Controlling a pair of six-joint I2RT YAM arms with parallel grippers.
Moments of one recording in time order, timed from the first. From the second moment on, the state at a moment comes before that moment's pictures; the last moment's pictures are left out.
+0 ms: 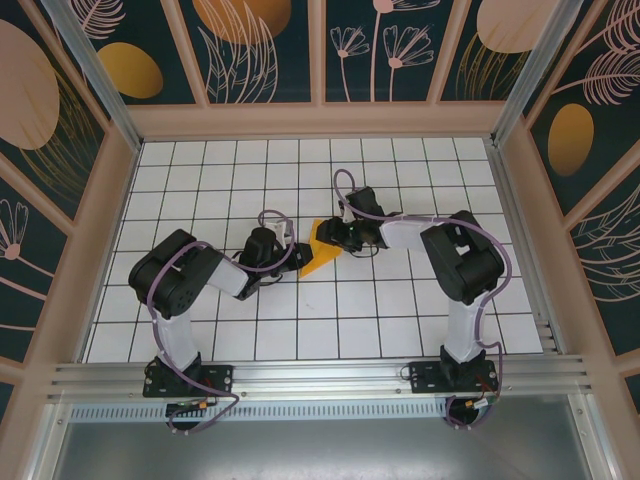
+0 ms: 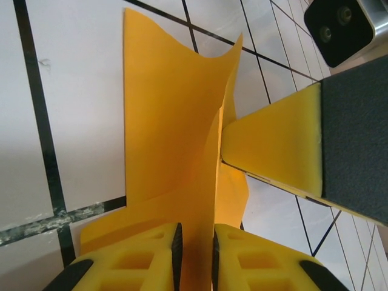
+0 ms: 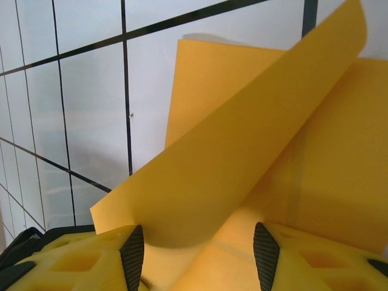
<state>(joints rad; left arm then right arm) -0.58 1.88 0.57 0.81 0.35 -0.81 0.56 1.93 1.07 -0.04 -0.45 0.73</state>
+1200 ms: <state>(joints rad) -0.57 1.91 0.70 0.63 0.41 -0.66 0.56 1.93 1.08 -0.04 -0.45 0.73</state>
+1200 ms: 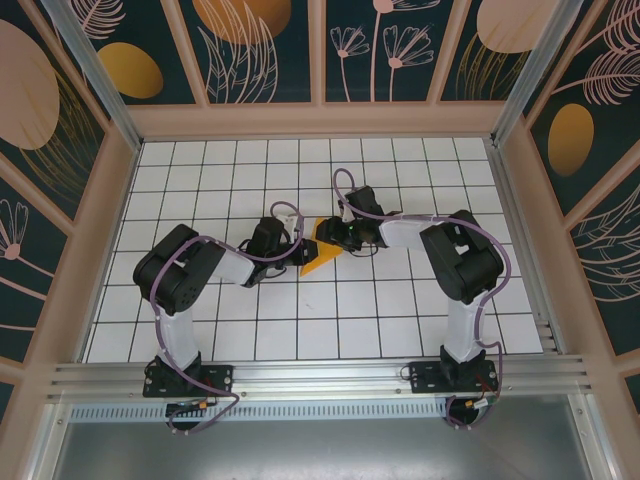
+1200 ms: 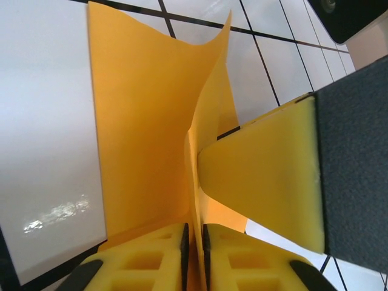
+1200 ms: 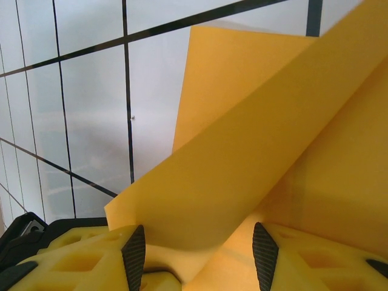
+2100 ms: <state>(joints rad) -0.61 1.85 0.60 0.82 0.46 -0.78 0.56 1.62 0.83 0.00 -0.41 0.92</state>
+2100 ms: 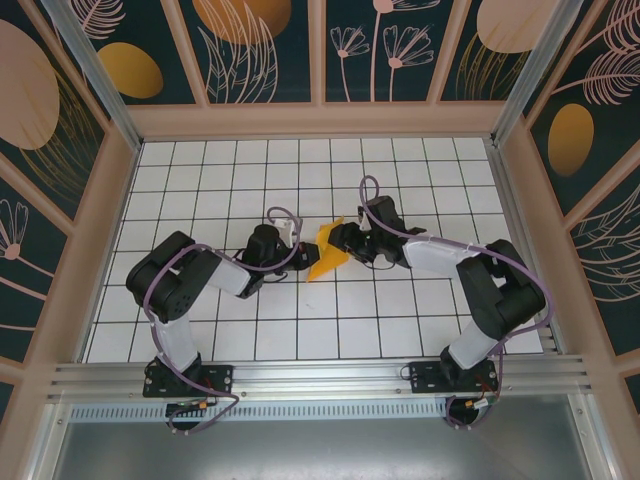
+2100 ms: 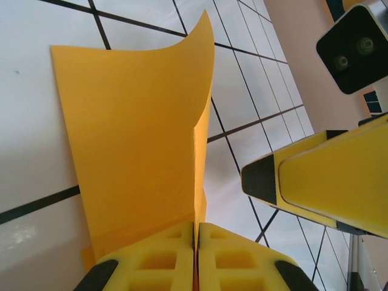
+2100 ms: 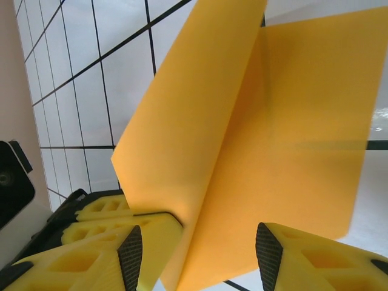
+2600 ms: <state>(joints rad) -0.61 1.88 0.57 0.86 0.45 -0.86 0.56 1.74 0.83 0.08 -0.44 0.92</state>
